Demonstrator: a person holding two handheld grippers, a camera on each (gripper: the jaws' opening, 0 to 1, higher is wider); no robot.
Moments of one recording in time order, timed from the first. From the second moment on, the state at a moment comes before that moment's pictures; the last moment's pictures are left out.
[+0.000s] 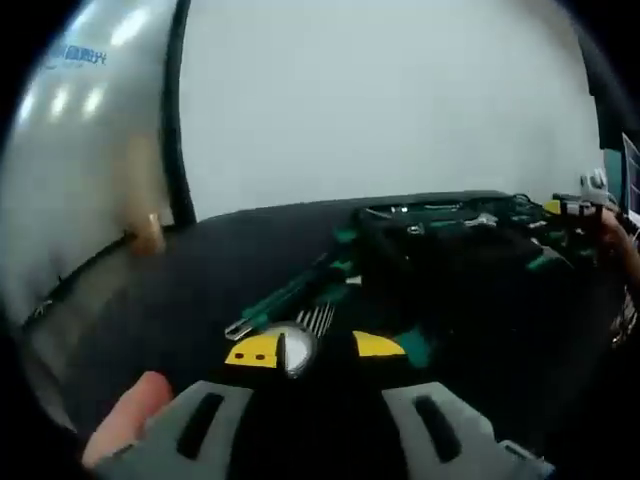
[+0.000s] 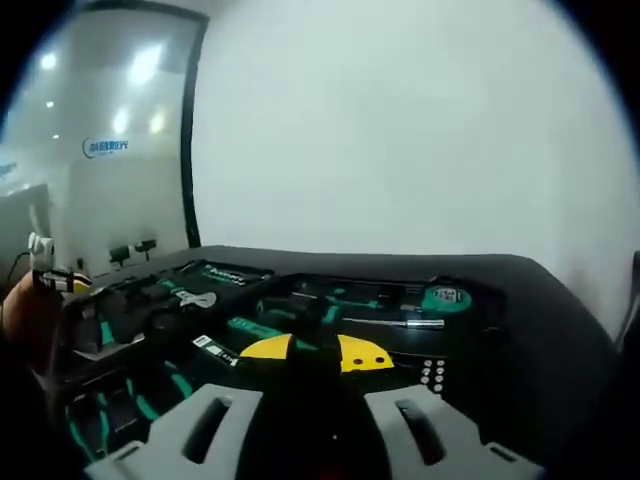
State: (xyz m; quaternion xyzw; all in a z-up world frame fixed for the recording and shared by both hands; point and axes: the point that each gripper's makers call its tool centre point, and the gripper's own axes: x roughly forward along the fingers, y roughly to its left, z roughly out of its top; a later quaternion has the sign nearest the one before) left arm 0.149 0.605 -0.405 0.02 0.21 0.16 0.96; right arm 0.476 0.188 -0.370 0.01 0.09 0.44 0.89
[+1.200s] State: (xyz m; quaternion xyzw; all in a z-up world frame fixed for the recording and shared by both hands) left arm 0.239 0.311 -0.218 -0.46 -0.03 -0.34 0.82; right arm 0.246 0.243 -0.232 -0.07 -0.26 0.69 0.67
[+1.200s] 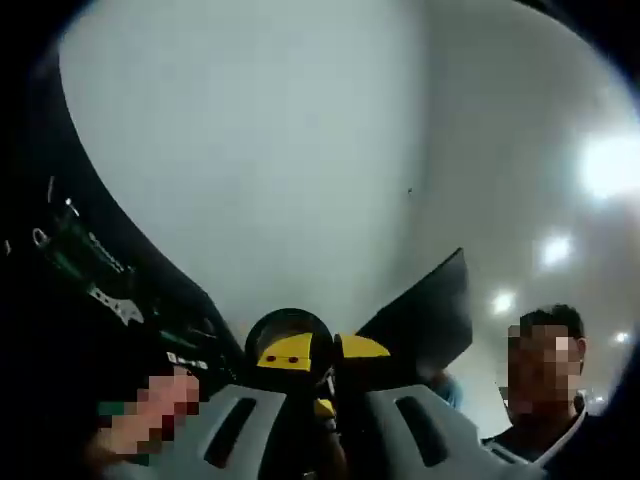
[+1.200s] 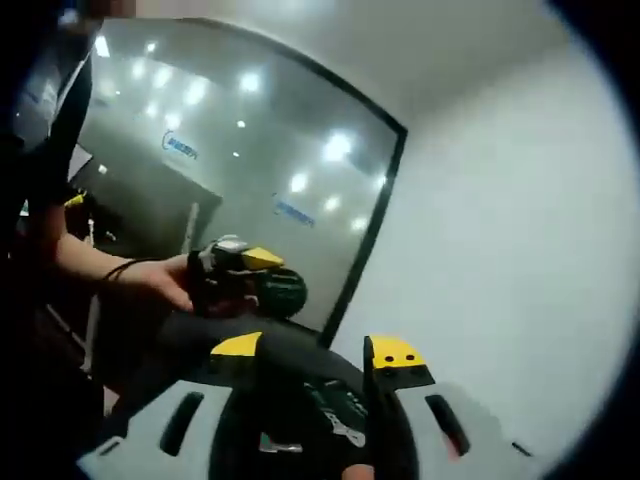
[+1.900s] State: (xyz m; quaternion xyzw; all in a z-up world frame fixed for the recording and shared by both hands) left arm 0.236 0.275 -0.224 -0.46 0.00 -0.39 0.80; right arm 0.228 0.288 -0.229 -0.15 -0.26 0.72 0.62
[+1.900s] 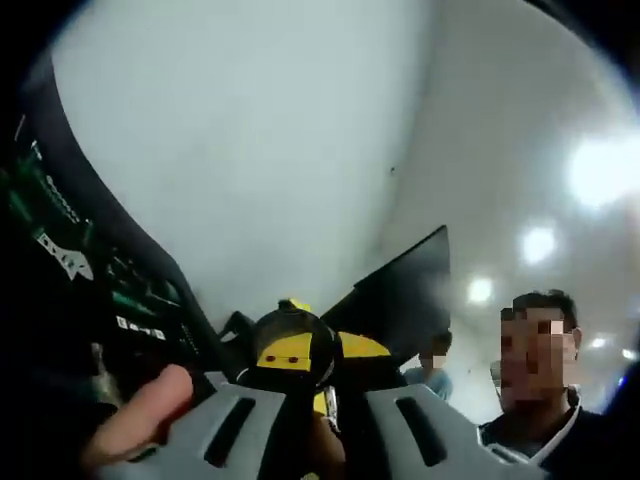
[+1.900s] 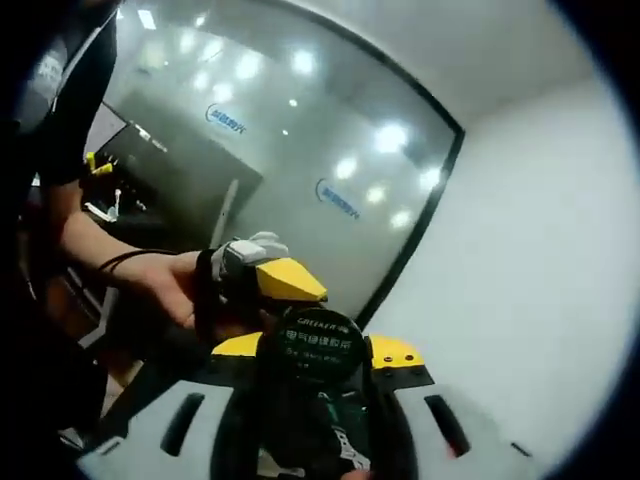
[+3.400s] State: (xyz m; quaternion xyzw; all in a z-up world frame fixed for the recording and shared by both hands) left arm 0.195 0.544 -0.317 -0.21 -0.17 -0.02 0.96; right arm 0.366 0.372 -0.376 -0.39 0.14 0.74 0.53
